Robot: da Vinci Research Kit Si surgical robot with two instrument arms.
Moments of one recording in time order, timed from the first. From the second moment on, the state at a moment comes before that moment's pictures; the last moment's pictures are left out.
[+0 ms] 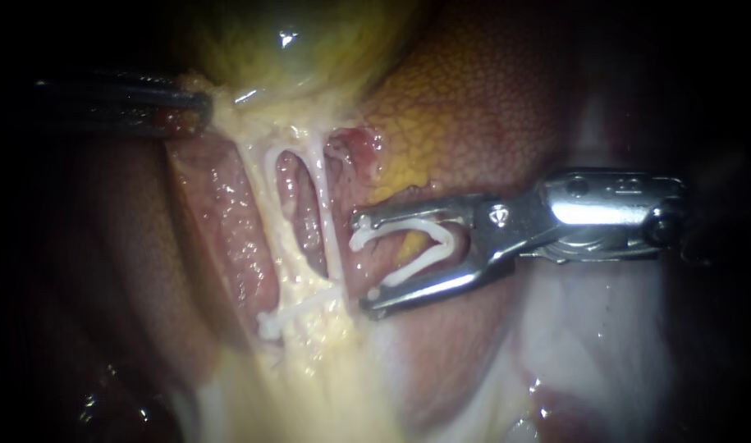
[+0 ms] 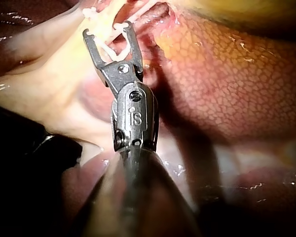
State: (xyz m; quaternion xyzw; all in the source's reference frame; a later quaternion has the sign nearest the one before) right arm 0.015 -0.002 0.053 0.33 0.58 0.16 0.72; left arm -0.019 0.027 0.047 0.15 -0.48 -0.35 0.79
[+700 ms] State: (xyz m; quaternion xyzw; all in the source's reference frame) right arm 0.018 -0.004 0.056 0.34 0.58 0.17 0.72; left arm -0.020 0.027 0.047 0.15 -0.48 -0.35 0.79
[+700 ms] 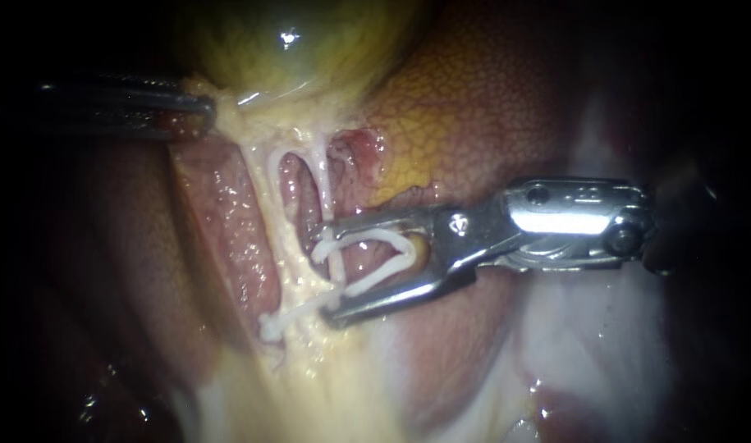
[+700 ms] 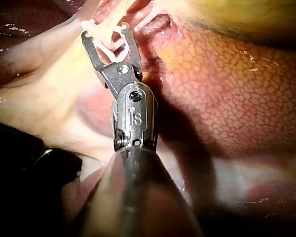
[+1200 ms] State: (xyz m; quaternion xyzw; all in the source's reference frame) right arm 0.019 -0.003 0.060 0.34 0.58 0.17 0.72; left arm -0.020 0.027 0.047 0.15 -0.48 -0.35 0.79
